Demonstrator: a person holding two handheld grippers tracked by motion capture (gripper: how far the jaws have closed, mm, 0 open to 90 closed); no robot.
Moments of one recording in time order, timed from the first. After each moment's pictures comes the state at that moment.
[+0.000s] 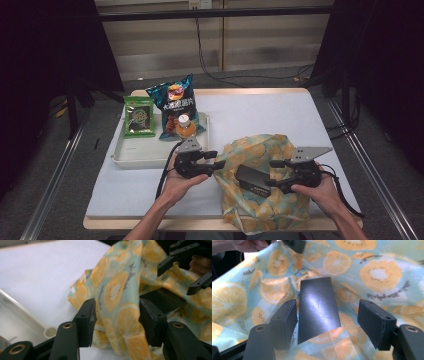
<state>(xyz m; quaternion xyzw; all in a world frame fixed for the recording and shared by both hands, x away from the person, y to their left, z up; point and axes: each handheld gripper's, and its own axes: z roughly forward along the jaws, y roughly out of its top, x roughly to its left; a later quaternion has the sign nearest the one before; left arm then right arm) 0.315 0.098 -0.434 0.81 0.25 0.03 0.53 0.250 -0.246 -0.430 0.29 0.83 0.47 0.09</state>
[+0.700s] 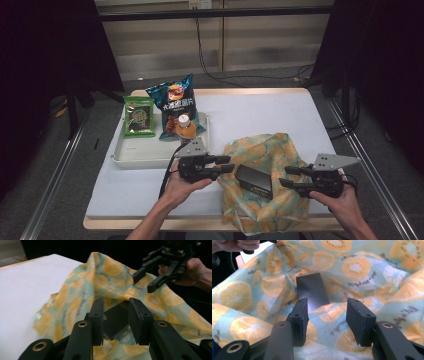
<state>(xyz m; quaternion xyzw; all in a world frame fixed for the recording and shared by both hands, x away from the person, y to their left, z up) 0.292 0.075 -0.406 0.81 0.16 0.00 0.57 0.215 -0.279 -0.419 0.33 0.81 0.48 0.13</state>
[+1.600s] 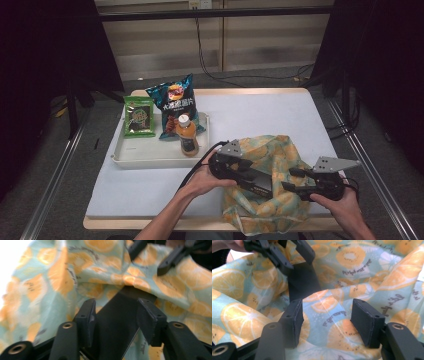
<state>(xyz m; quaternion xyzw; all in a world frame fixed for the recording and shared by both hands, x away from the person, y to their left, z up) 0.317 0.004 -0.437 0.88 0.07 -0.03 0.47 0.213 -0.284 -0.431 0.35 0.81 0.46 0.13</state>
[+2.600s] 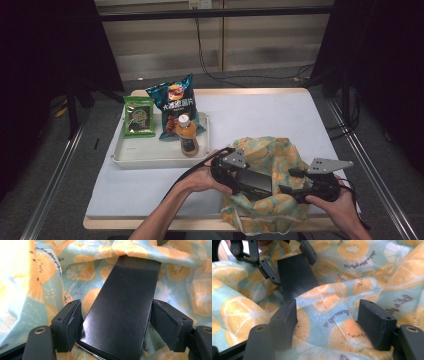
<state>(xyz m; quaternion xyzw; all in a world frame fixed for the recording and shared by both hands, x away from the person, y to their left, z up) 0.317 0.000 -0.455 0.91 -0.03 -0.02 0.42 0.215 -0.275 -0.439 0.36 0.82 0.43 0.13</state>
